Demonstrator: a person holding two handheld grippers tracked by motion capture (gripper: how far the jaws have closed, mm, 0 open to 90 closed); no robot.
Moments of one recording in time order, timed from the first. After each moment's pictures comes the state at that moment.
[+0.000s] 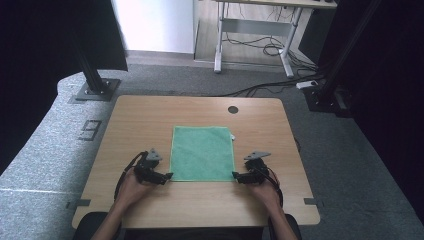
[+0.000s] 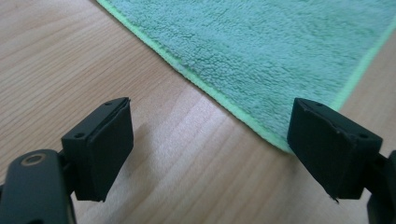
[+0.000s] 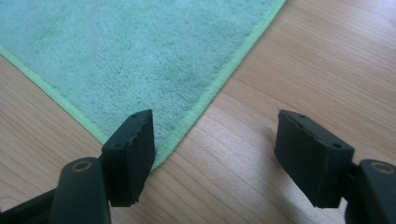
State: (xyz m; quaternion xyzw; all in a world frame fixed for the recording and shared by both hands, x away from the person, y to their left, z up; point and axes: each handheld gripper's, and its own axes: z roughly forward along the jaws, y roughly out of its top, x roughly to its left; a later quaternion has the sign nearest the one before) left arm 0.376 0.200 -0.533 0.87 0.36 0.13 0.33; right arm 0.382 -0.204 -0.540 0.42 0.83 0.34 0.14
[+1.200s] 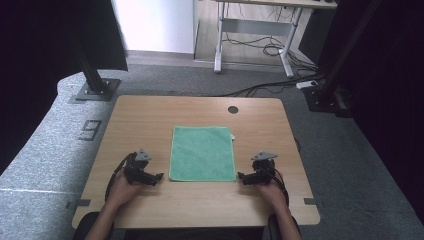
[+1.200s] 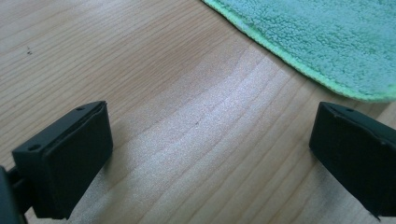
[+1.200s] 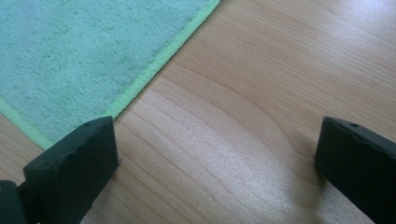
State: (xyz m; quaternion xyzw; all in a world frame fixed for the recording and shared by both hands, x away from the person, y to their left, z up) left arm 0.381 0.232 -0.549 0.85 0.39 0.14 0.32; right arm 0.388 -0.228 -0.557 0.43 0.82 0.35 0.17
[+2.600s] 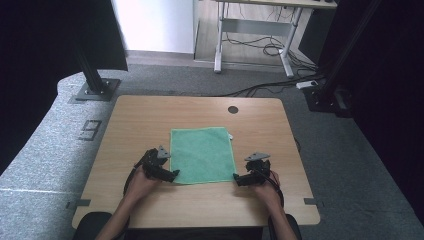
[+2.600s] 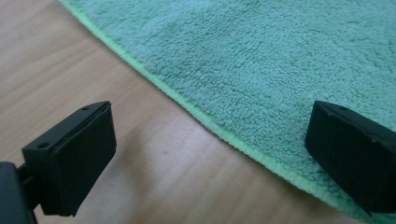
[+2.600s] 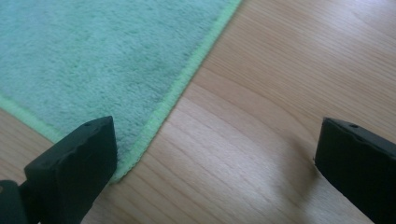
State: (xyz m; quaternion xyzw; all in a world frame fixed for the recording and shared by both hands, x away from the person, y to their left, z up) left arm 0.391 0.170 -0.542 0.87 0.35 0.17 0.30; right arm 0.383 -0.207 -0.550 0.43 0.83 0.32 0.18
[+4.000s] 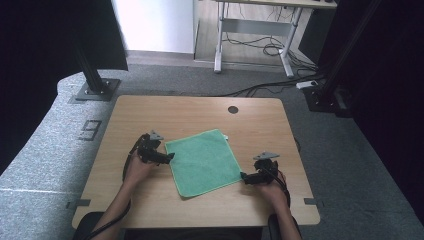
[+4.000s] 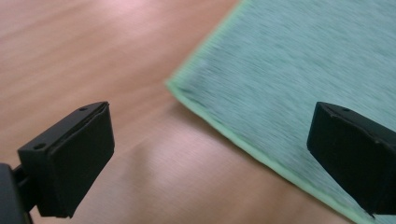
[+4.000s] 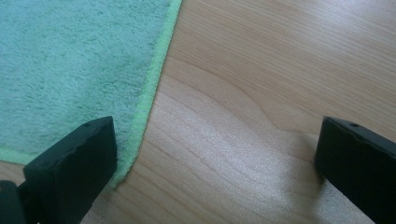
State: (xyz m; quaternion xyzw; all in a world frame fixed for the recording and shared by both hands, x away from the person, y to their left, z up) left arm 0.451 0.199 -0.528 0.83 0.43 0.17 0.32; right arm 0.386 -0.232 -0.553 0.46 0.81 0.32 0.18
